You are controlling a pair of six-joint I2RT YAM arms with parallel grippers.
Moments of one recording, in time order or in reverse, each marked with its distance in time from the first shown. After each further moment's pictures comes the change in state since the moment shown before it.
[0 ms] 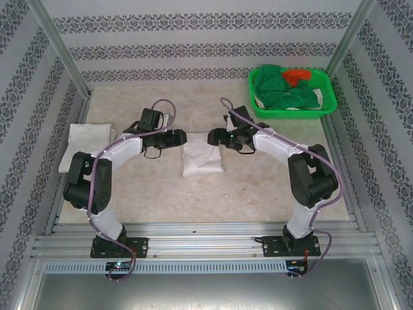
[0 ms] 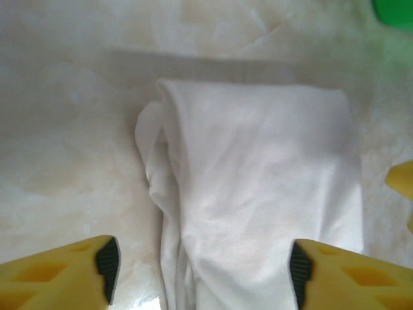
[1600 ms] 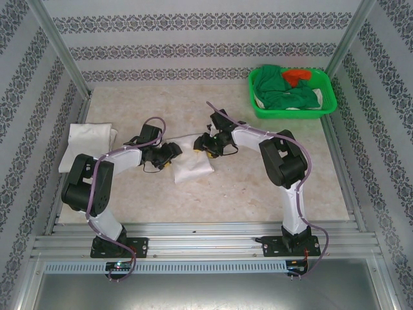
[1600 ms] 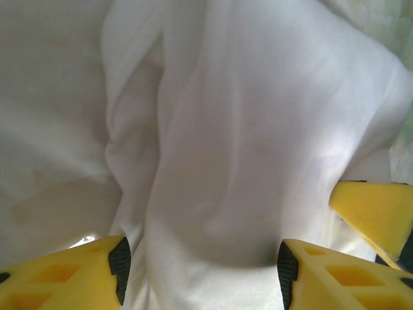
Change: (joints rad) left arm 0.000 -0.013 -0.217 0.089 0.005 -0.438; right arm 0.079 0.329 0.224 -0.026 -0.240 0.218
